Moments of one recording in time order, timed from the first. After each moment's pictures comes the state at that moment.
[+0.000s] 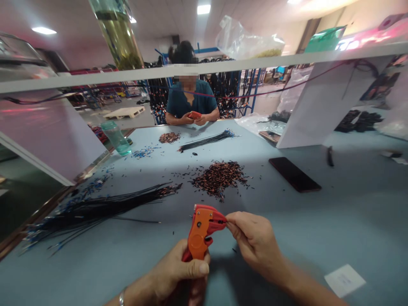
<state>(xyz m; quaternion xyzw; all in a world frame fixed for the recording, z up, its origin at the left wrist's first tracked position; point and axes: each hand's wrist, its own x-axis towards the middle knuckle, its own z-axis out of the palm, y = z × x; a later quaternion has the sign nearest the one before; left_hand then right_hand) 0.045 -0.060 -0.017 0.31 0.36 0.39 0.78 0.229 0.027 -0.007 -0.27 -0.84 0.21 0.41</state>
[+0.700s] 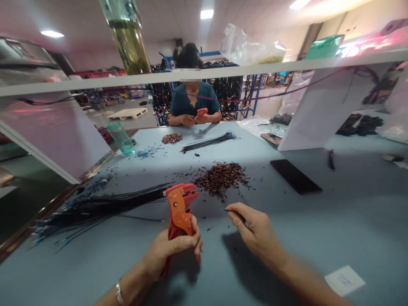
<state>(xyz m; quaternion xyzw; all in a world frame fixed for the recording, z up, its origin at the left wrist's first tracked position) 0.020 -0.050 -0.002 0.39 0.38 0.52 0.66 0.227 0.042 -0.016 -0.35 -0.79 0.30 0.40</state>
